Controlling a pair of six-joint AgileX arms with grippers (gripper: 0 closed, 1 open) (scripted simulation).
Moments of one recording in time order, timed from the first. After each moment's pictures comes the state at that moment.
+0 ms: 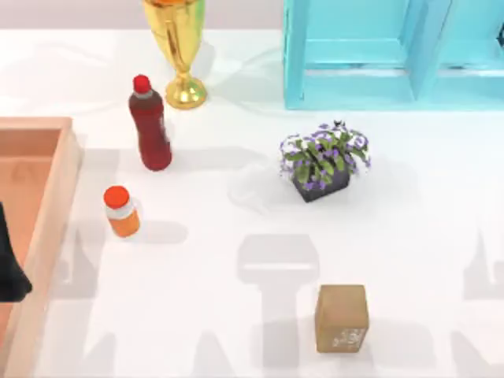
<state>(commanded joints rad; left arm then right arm) 0.00 0.00 0.00 0.00 0.00 0.00 0.00 0.00 0.00 0.00 0.00 0.00</state>
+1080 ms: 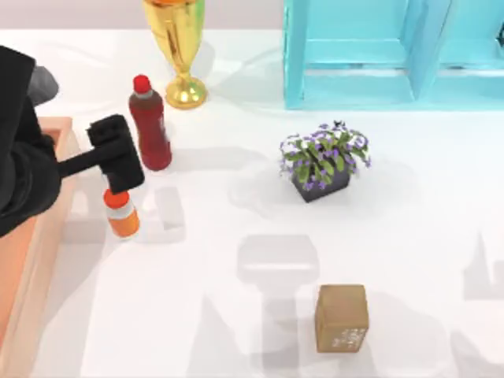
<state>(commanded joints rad) -0.40 1.12 0.90 -0.70 -0.04 -0.64 0.00 0.00 0.00 0.00 0.00 0.00</state>
